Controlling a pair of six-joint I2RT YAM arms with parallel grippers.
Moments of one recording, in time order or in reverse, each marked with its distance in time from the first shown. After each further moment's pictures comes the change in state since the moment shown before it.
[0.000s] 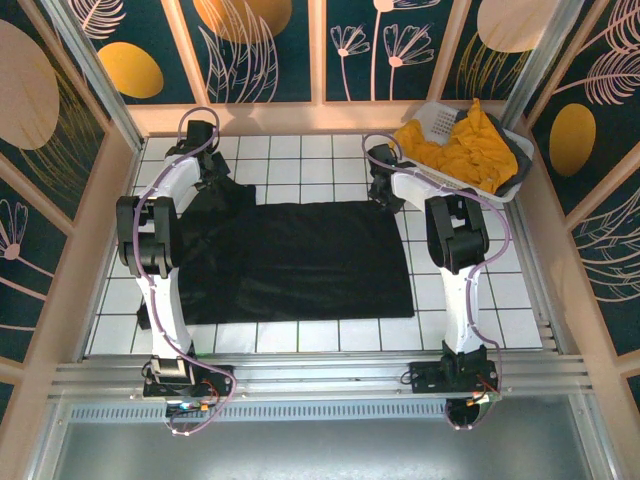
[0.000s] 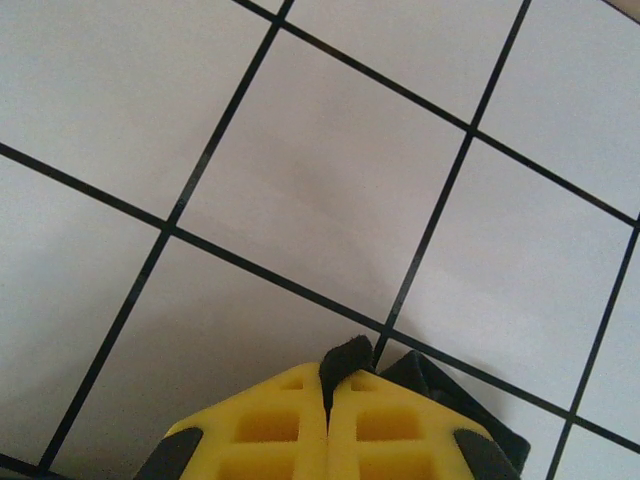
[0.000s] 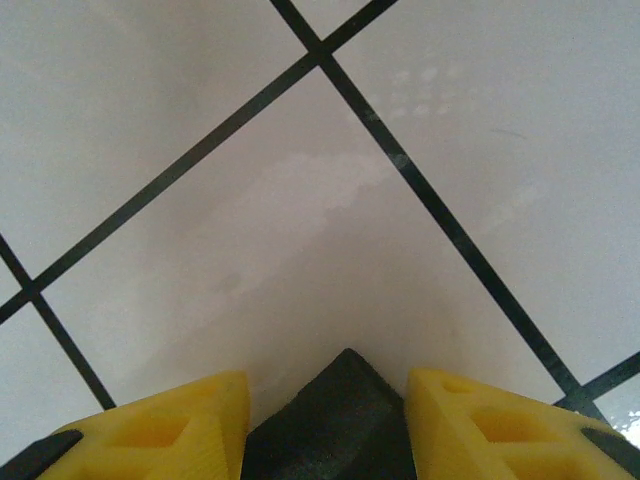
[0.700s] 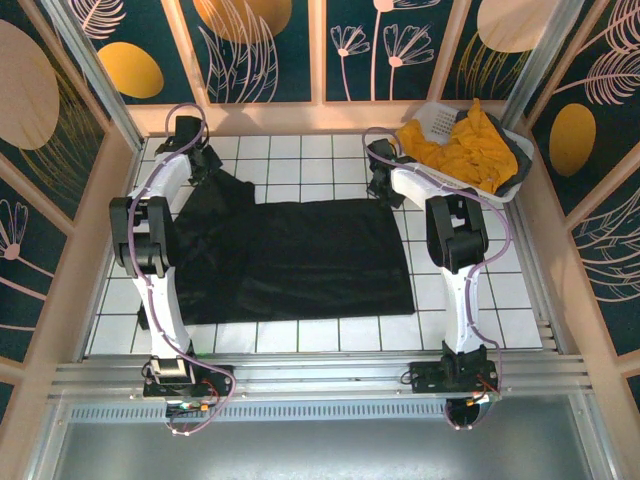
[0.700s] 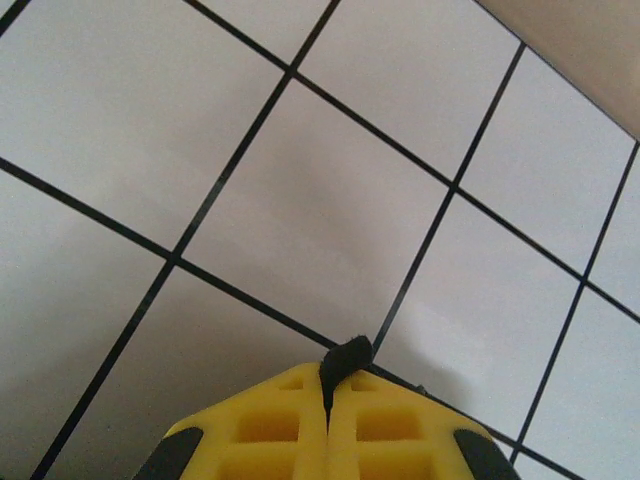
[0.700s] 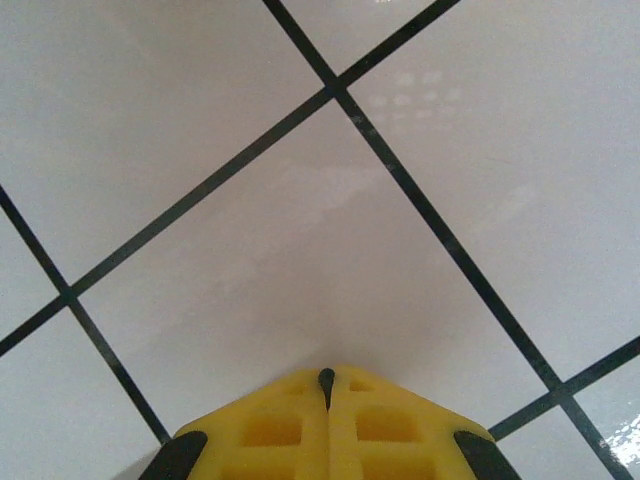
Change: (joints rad) left arm 0.048 0.000 0.030 0.018 0.074 -0.081; right arm 0.000 0.006 0.064 -0.064 0.020 -0.018
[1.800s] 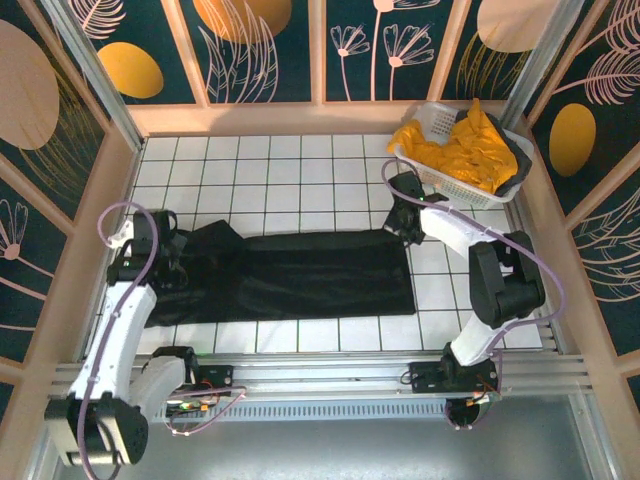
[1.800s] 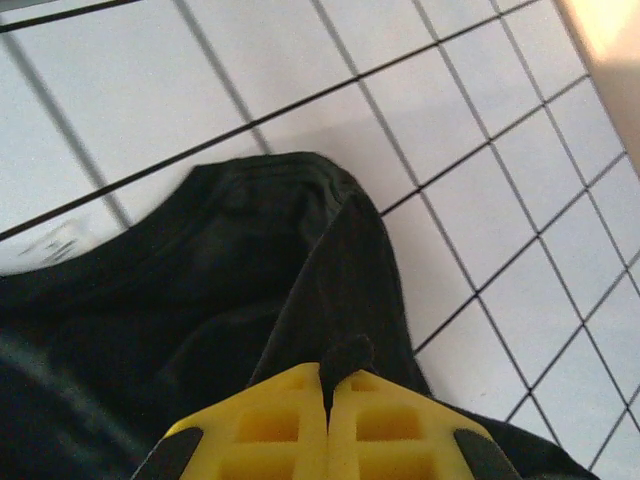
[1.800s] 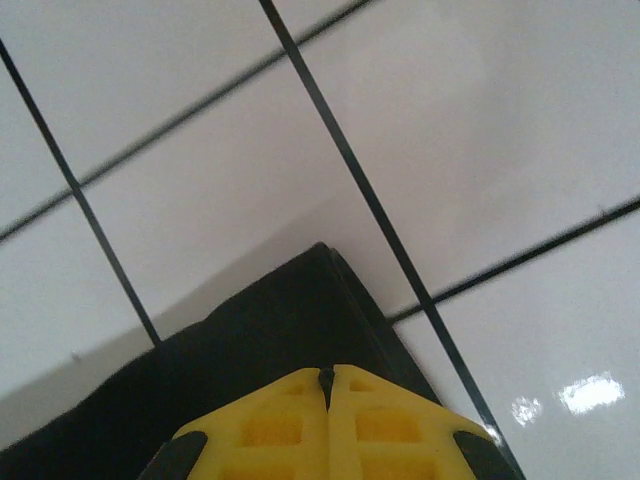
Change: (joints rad) left arm 0.000 -1.251 -1.014 -0.155 -0.278 -0.436; right arm 0.014 -0.555 -0.649 0.095 -0.134 -0.094
